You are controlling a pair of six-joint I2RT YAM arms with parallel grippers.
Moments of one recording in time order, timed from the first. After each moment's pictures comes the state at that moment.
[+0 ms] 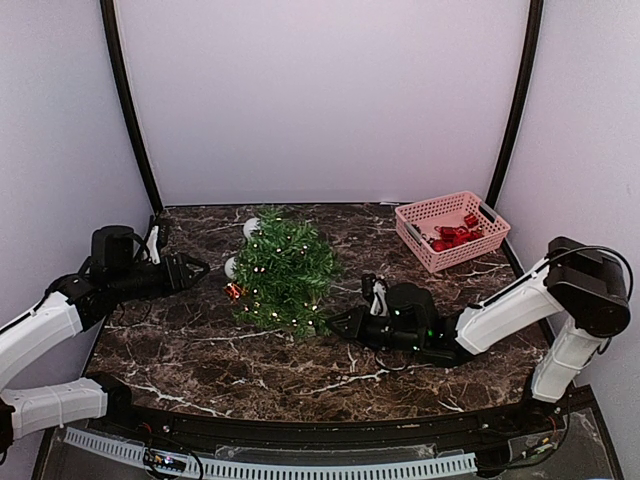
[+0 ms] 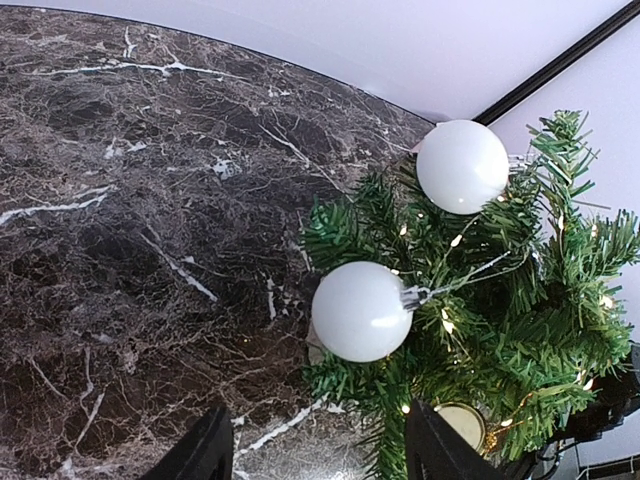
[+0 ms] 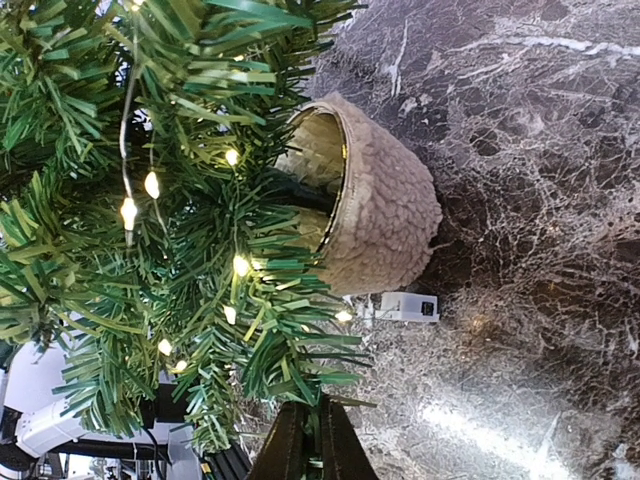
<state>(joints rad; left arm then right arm) -0.31 0.85 0.57 -0.23 0.33 -0.54 1.07 1.69 0.60 0.70 -0.03 1.12</state>
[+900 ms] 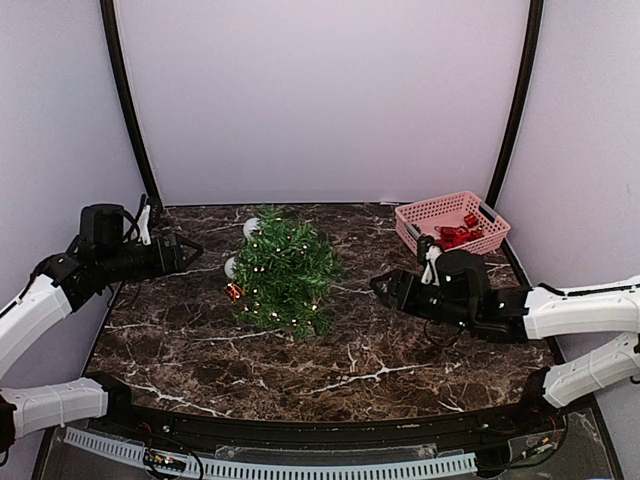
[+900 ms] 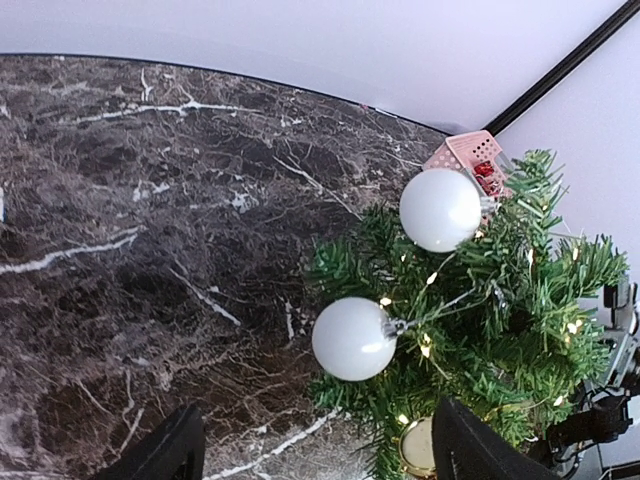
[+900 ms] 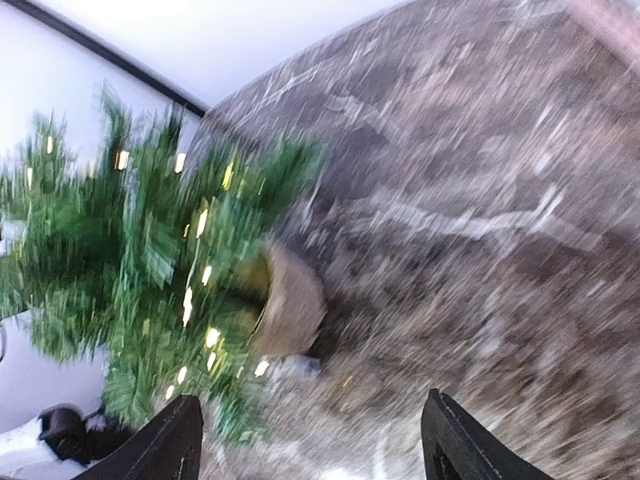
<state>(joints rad) -0.29 0.85 0.72 -0.39 0.29 -0.46 0.99 1.23 0.56 0.23 0.20 0.91</state>
